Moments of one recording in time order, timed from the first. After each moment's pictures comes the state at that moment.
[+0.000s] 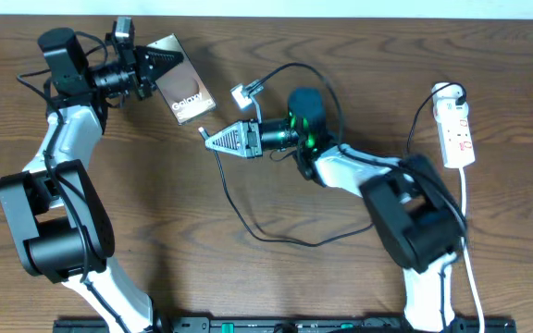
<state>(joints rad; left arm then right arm) 0.24 1.96 1.34 0.26 1.41 -1.08 0.57 2.13 1.18 0.98 -1.16 1.06</state>
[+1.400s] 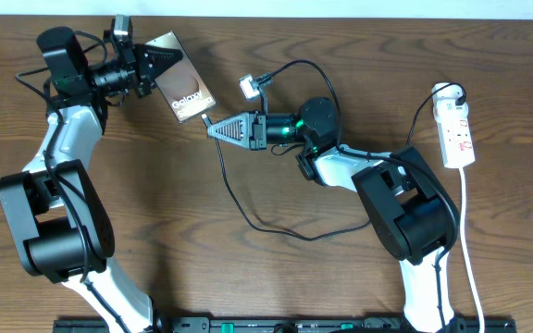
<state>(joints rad) 0.24 1.96 1.34 0.29 1.39 -1.09 0.55 2.18 1.18 1.26 -1.10 1.28</state>
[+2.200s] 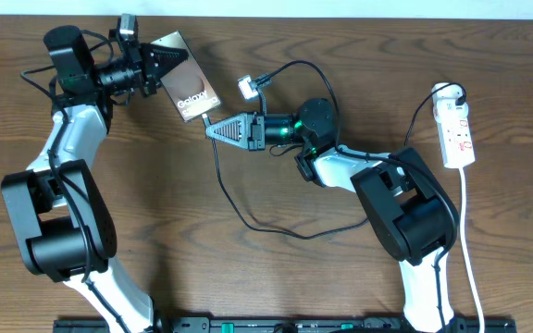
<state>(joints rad) 0.22 1.96 1.34 0.29 1.37 -1.09 0.55 2.18 1.18 1.26 -1.09 1.28</state>
